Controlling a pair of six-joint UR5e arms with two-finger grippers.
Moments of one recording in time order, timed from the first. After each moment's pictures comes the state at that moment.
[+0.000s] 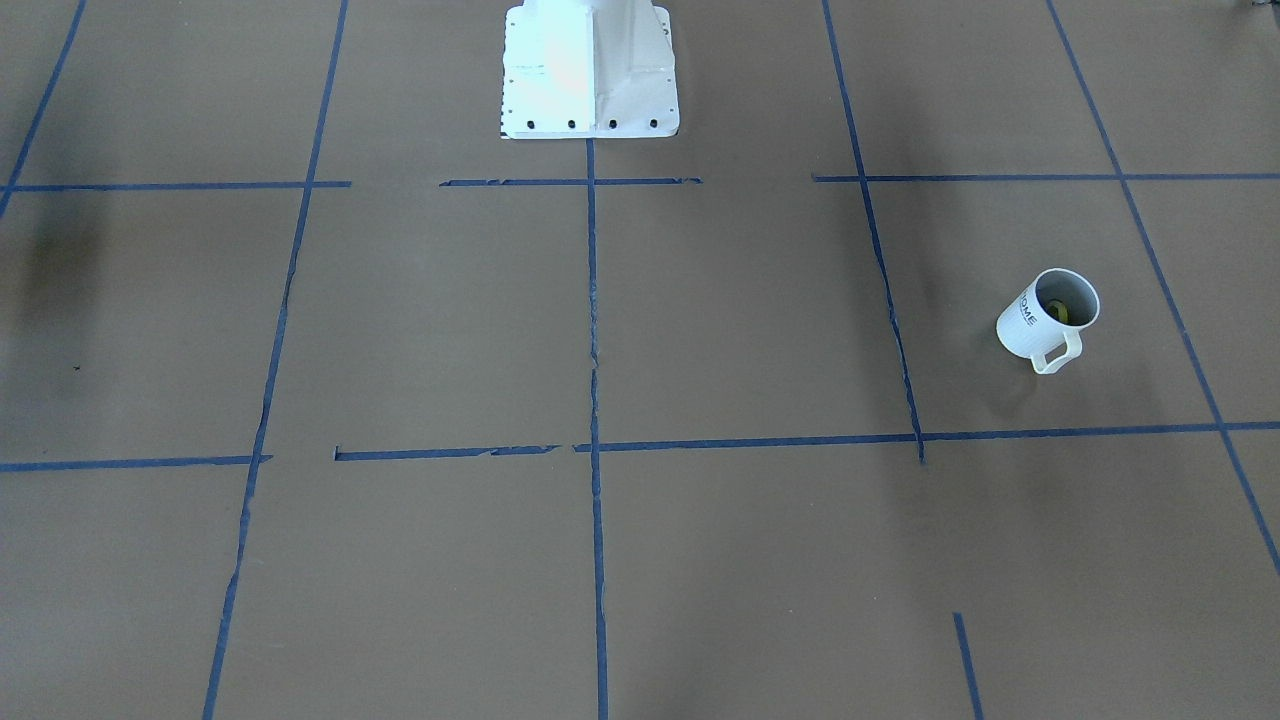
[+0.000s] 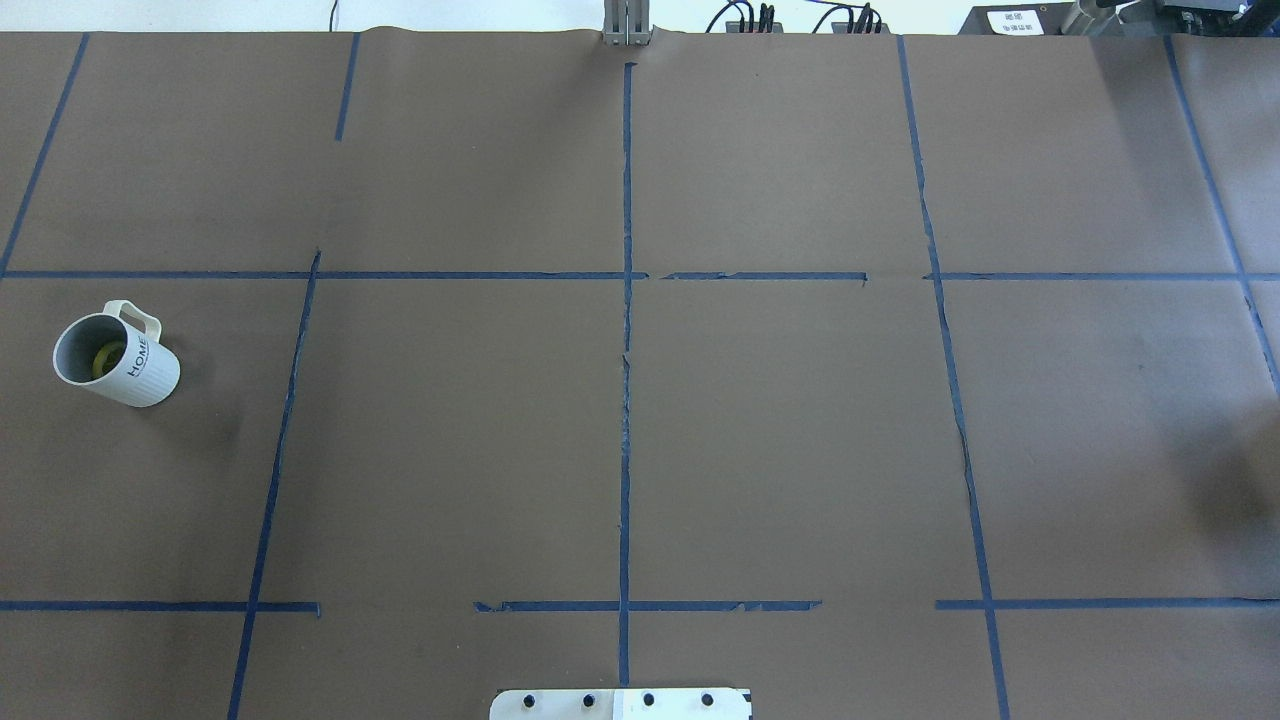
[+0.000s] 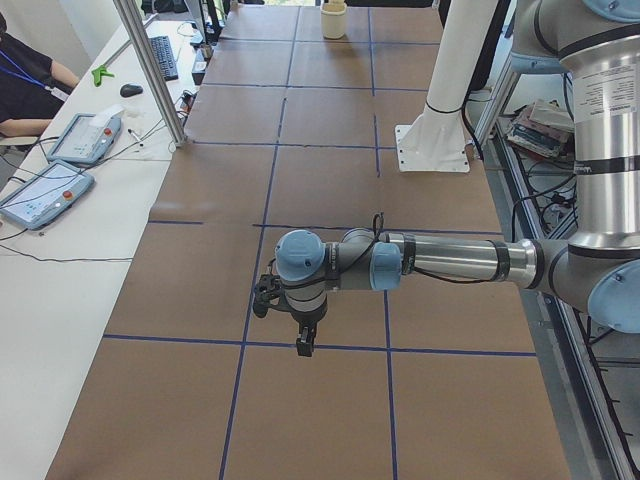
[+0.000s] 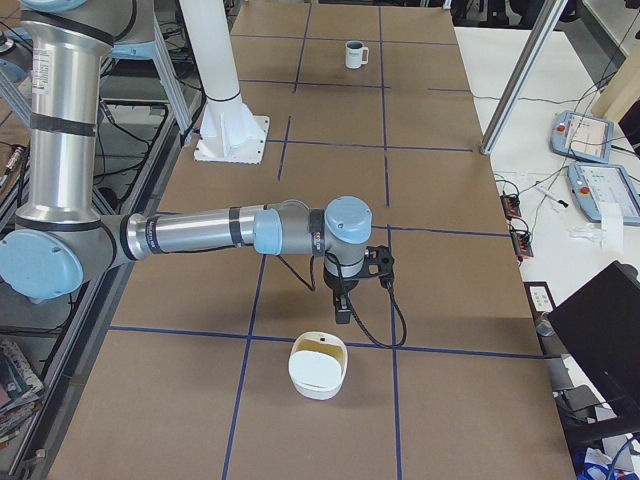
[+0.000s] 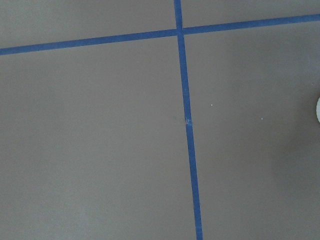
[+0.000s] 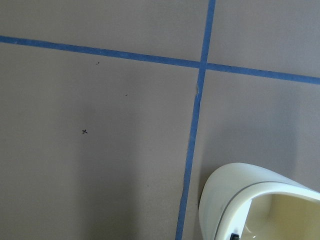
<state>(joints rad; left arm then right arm) -1.57 -1.40 -1.79 -1.49 -2.35 0.13 1.52 -1.71 1.85 -1.68 2.32 -0.06</state>
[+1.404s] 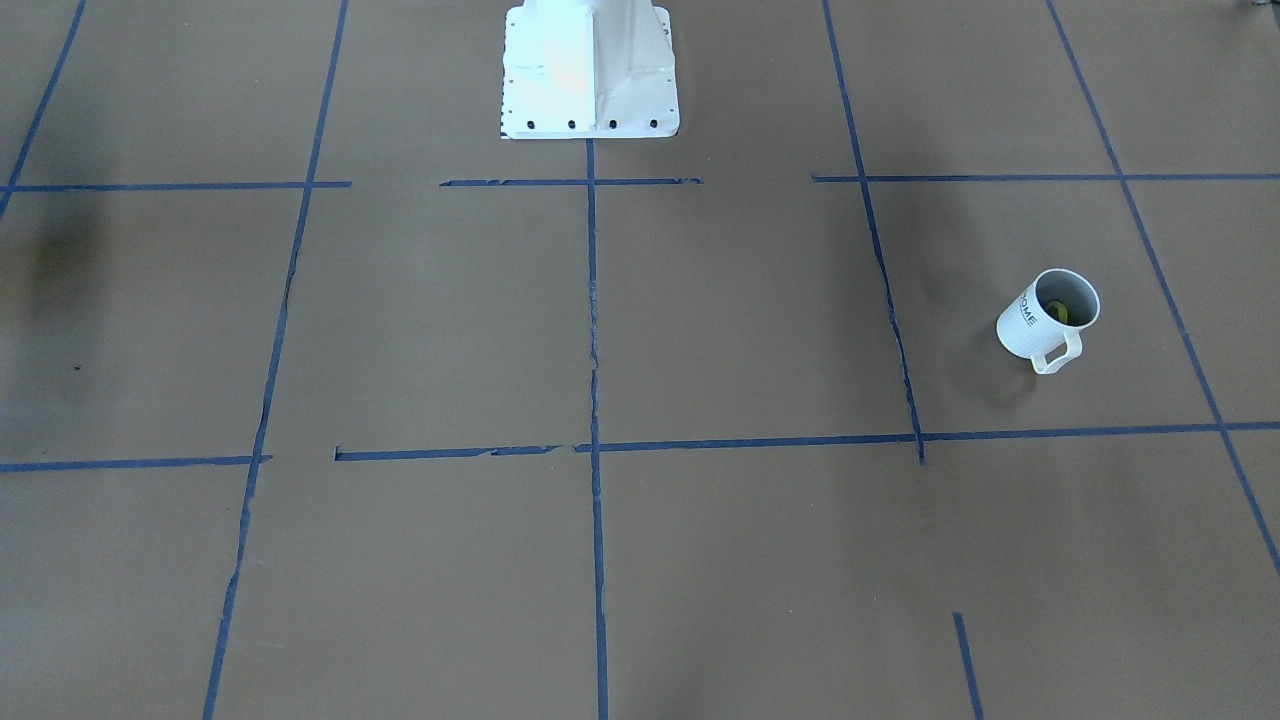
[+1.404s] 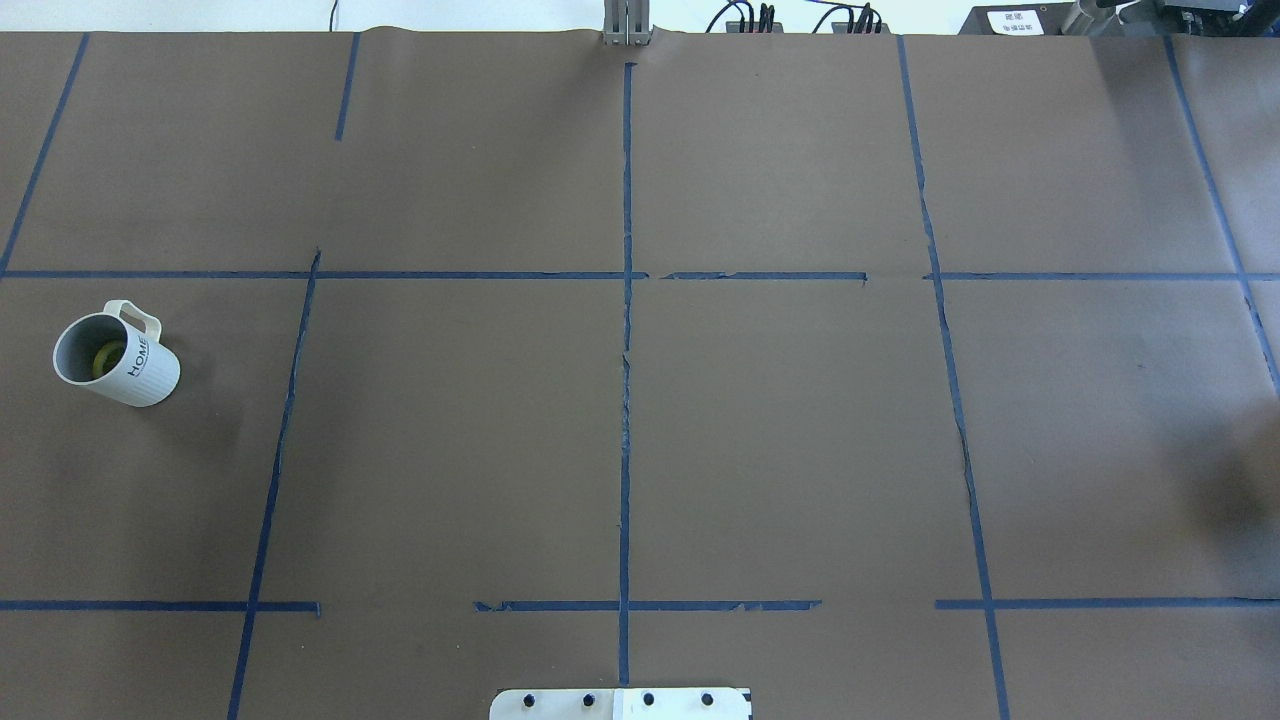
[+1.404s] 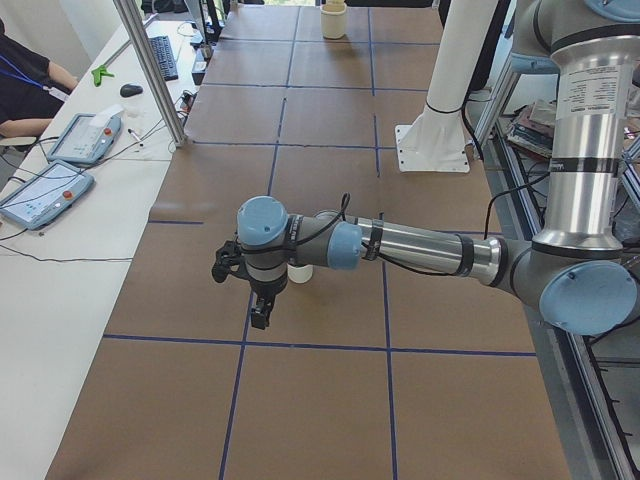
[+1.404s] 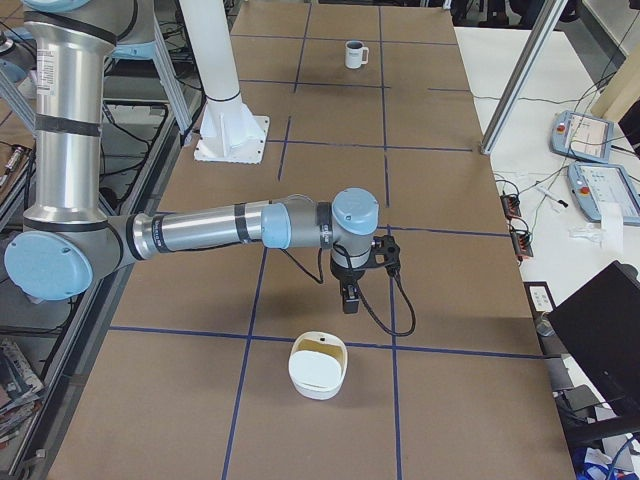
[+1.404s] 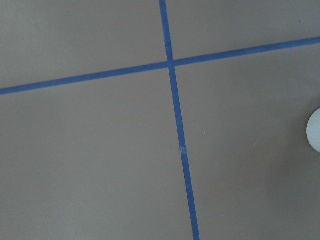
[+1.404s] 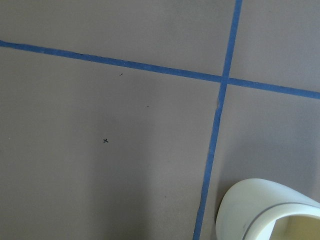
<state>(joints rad) -1.55 -1.58 -1.71 -1.56 -2.34 0.11 1.50 -1.68 1.86 -1.68 2.34 -0.07</state>
